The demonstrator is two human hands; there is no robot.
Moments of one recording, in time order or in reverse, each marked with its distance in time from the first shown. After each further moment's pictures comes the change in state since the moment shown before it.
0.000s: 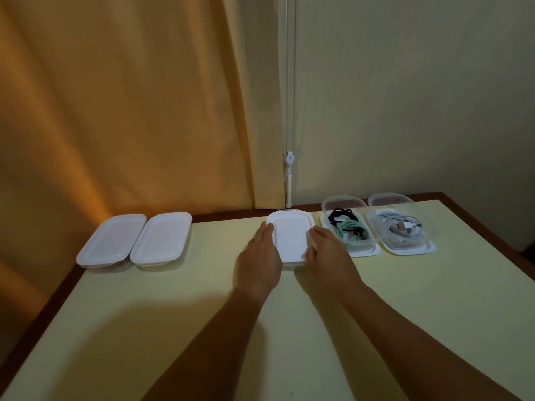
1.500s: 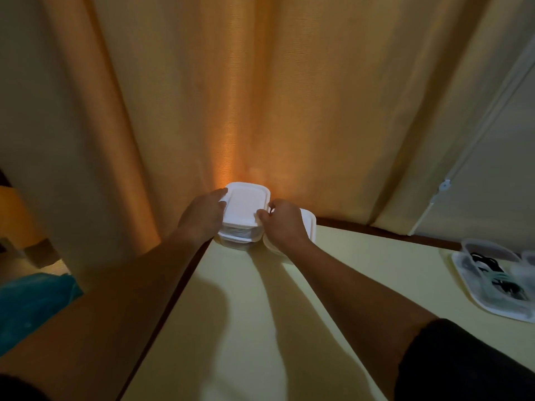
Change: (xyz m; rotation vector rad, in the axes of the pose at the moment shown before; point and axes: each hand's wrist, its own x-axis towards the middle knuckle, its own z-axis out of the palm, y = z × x) left_hand 0.021 -0.326 -0.191 -0.107 0.193 -0.215; right_hand 0.066 -0.306 0.157 0.315 -0.078 -0.165
